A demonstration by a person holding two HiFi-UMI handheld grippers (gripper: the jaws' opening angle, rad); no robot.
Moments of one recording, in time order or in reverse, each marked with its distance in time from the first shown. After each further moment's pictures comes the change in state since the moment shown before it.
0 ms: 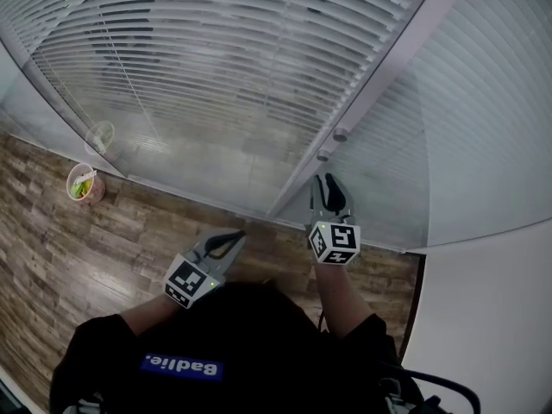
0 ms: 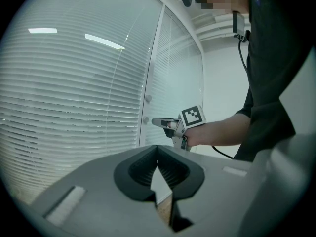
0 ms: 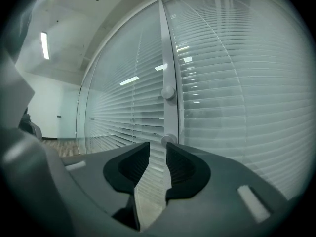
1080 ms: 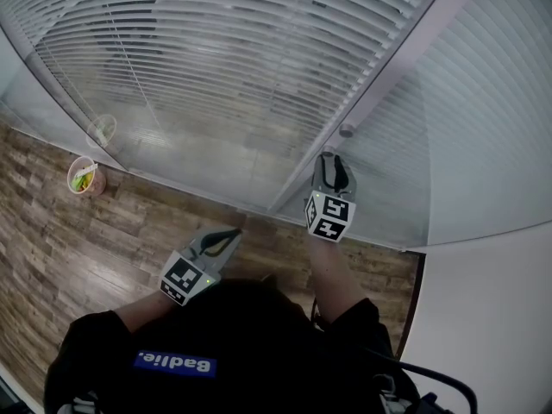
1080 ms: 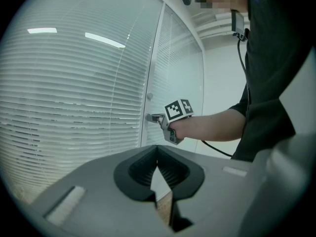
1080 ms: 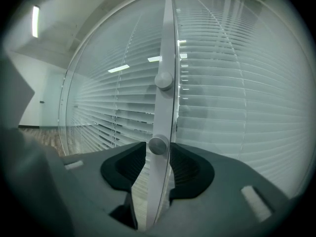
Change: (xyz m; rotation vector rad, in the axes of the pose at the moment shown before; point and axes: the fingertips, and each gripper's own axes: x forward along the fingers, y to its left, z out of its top) left arm -0.014 0.004 -0.011 0.002 0.032 0.008; right arm 0.040 -0.023 -0.002 -0.062 0.089 -0.196
